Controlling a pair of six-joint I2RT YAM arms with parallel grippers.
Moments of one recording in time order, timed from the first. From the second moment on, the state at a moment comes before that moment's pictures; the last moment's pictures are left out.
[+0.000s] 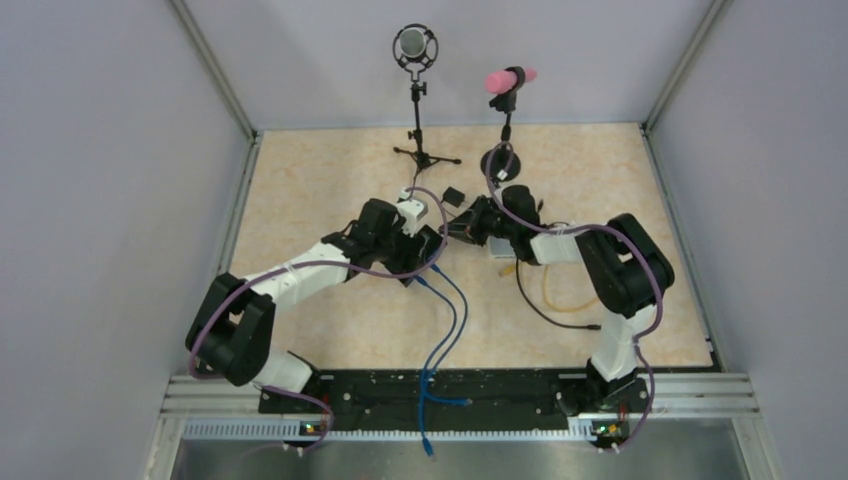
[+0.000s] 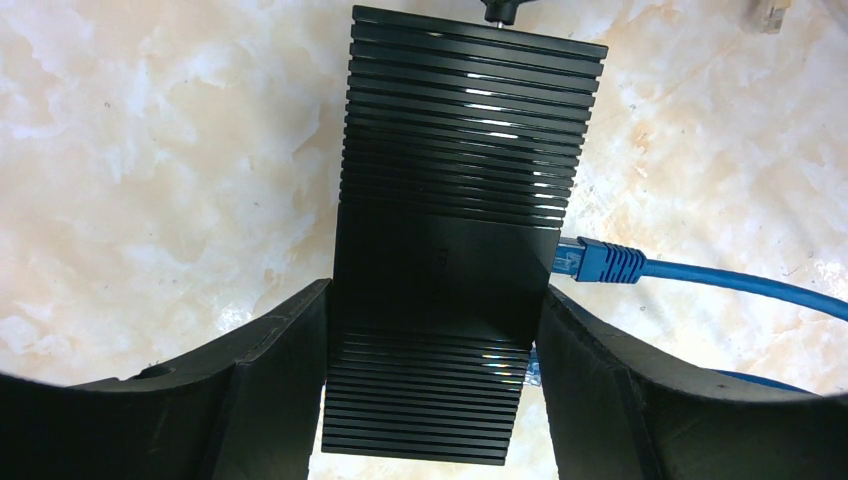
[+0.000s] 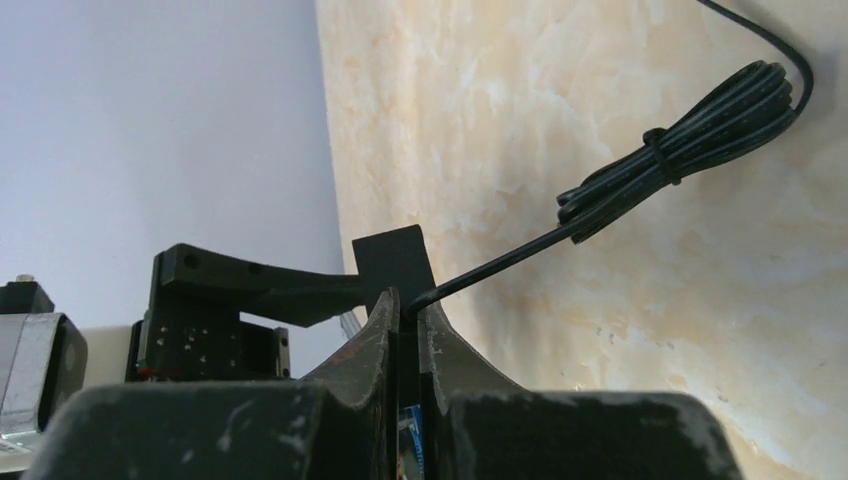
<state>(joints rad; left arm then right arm) -0.55 1.46 0.85 -0.19 0.17 -0.03 0.47 1.86 0.90 0.52 -0.53 1.14</state>
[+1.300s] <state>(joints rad) -0.43 1.69 1.07 -0.38 -0.02 0.04 0.55 1.39 0.69 0.08 -0.44 0.81</state>
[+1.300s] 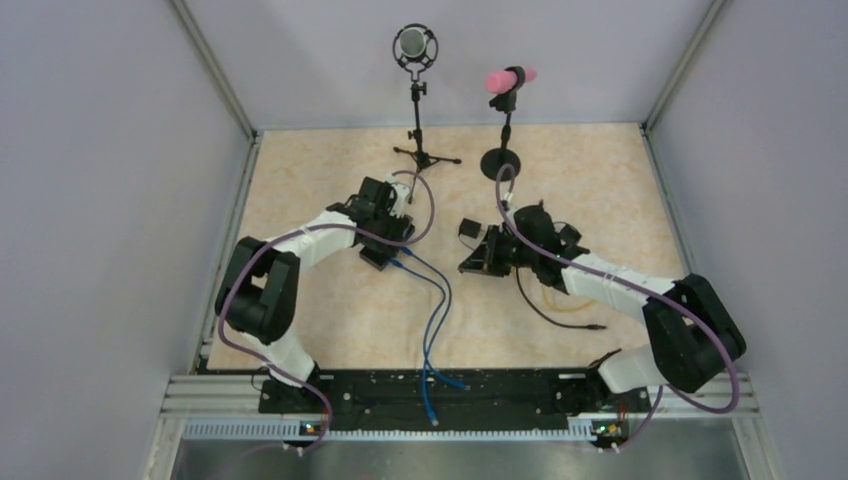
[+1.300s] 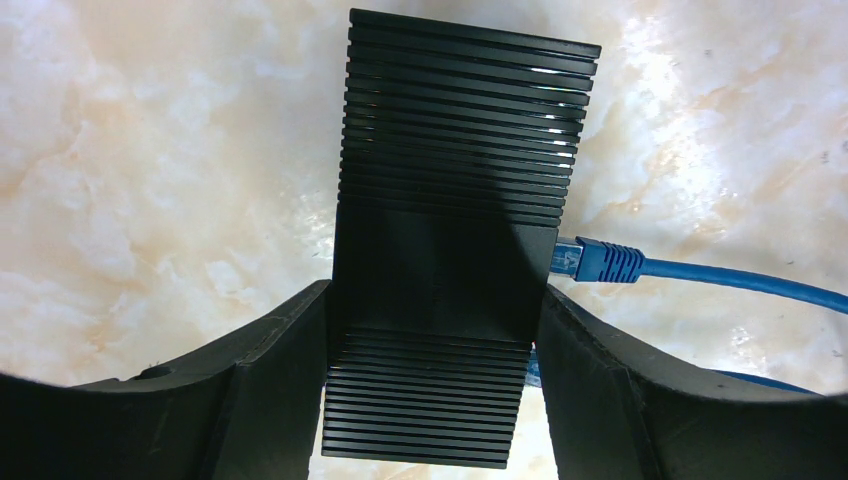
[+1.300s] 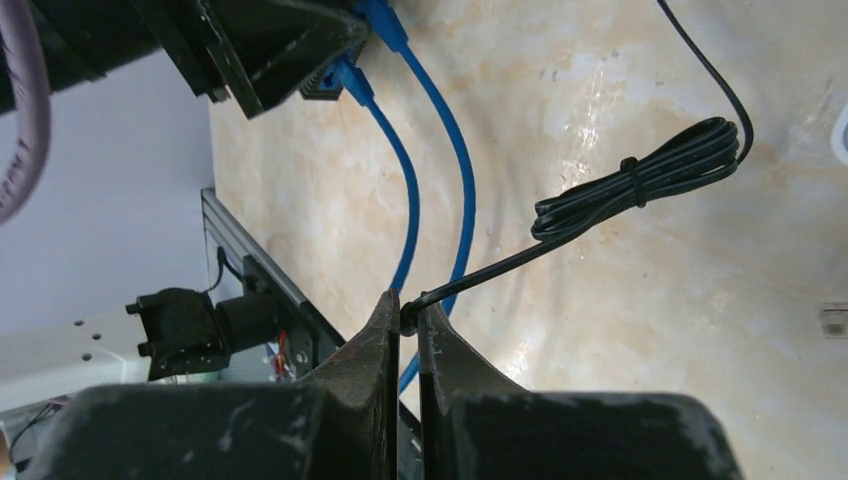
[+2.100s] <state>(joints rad) -0.40 1.64 1.02 -0.38 -0.02 0.04 0.57 1.27 0.77 -0.26 -0.11 0.65</state>
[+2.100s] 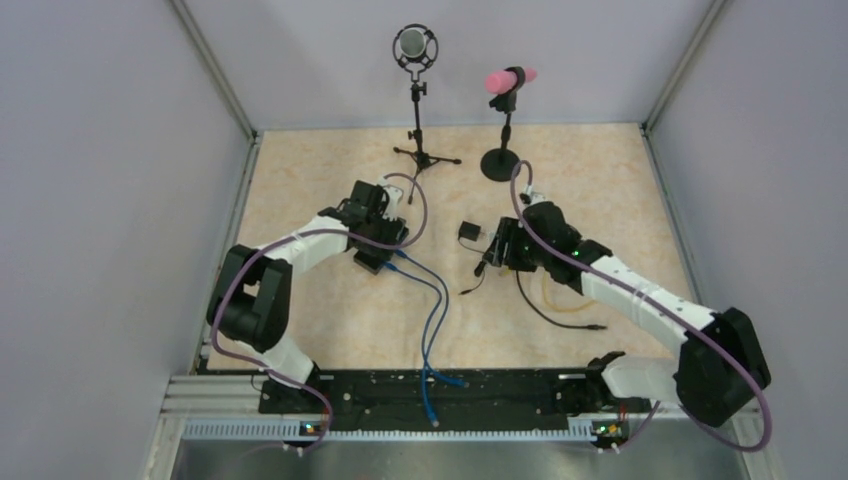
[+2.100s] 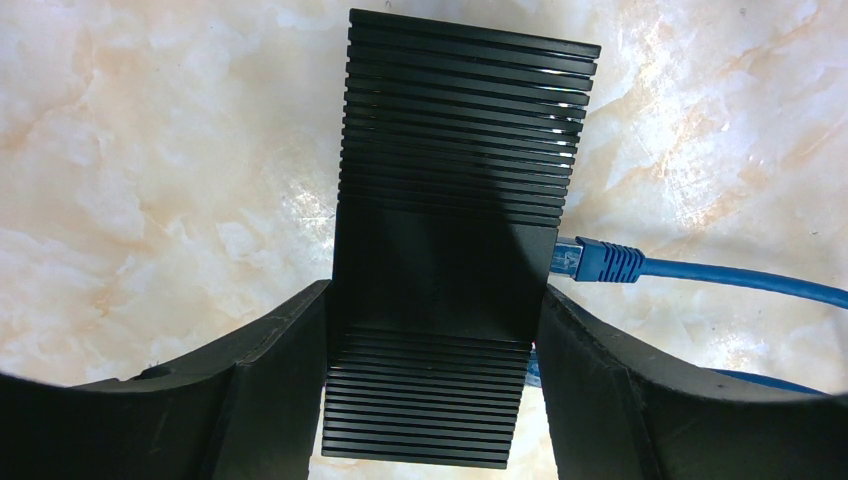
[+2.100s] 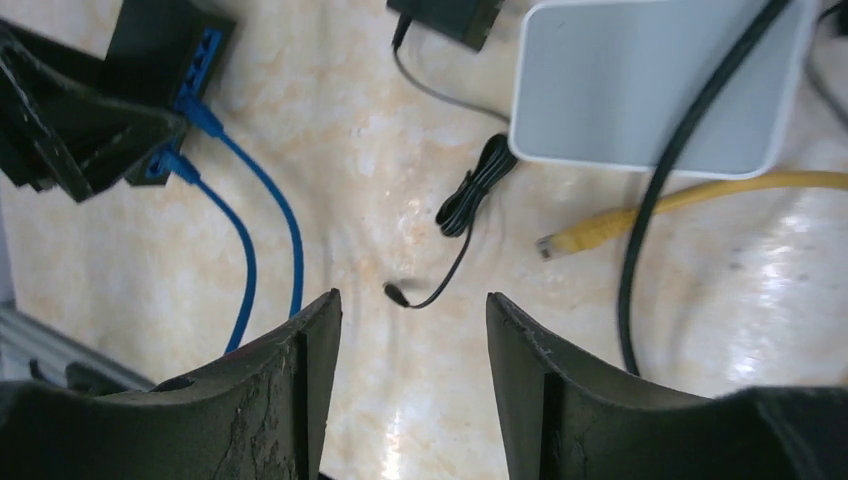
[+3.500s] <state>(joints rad) -0.40 1.59 1.00 -0.39 0.03 0.04 0.32 1.44 0.85 -0.41 0.26 0.47</state>
